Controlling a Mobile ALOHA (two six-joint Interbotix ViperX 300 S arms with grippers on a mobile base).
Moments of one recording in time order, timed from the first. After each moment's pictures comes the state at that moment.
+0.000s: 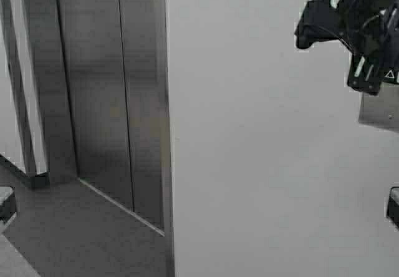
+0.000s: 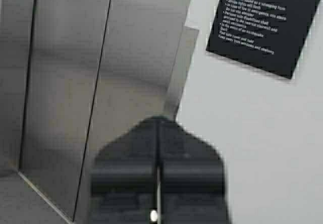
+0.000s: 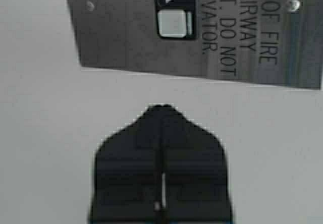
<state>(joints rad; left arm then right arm) -0.04 -1.24 1.31 -0.01 -0.29 -0.25 0.36 0.06 0.91 -1.71 0.97 1.04</state>
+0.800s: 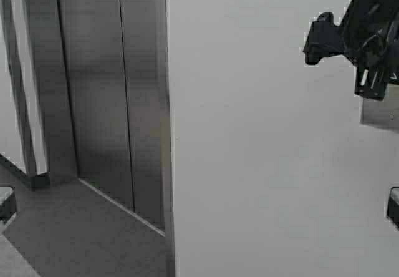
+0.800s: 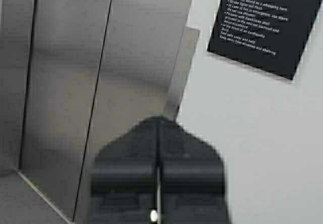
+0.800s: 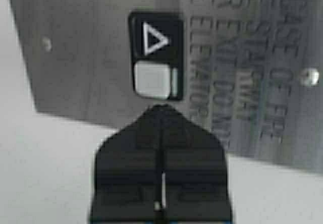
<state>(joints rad) -0.04 -1.24 1.31 -0.01 -0.29 -0.25 0.22 0.26 0.74 -1.89 0.96 1.05</state>
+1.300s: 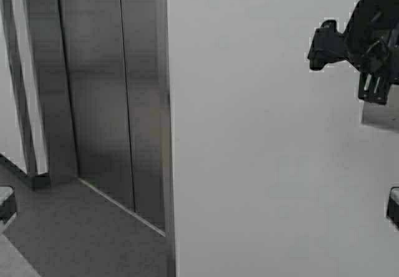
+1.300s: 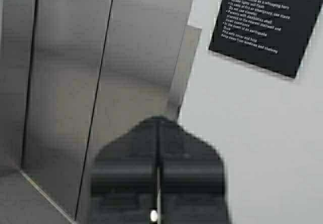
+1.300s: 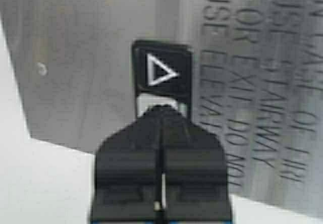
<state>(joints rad) -0.04 -1.23 1.31 -0.01 -0.29 -0.24 0.16 0.33 0.68 -1.95 0.92 1.05</state>
